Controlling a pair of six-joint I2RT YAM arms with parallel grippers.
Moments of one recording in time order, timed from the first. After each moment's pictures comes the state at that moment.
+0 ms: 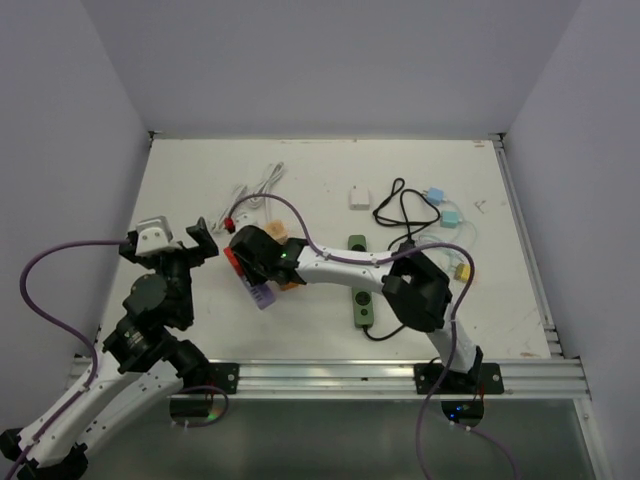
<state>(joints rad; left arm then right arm) -0.73 0.38 0.60 -0.08 -0.97 -0.03 1.15 2.18 1.76 -0.40 0.25 0.42</state>
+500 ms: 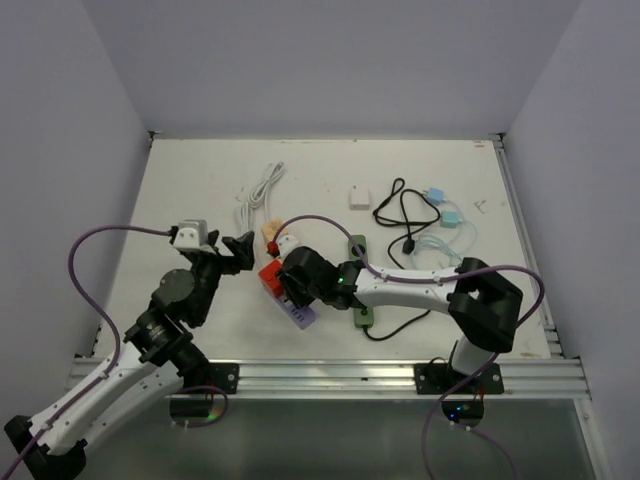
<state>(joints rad) -0.73 0.45 0.53 -0.06 -0.58 -0.26 1.14 1.73 1.13 -0.23 0.19 0.33</state>
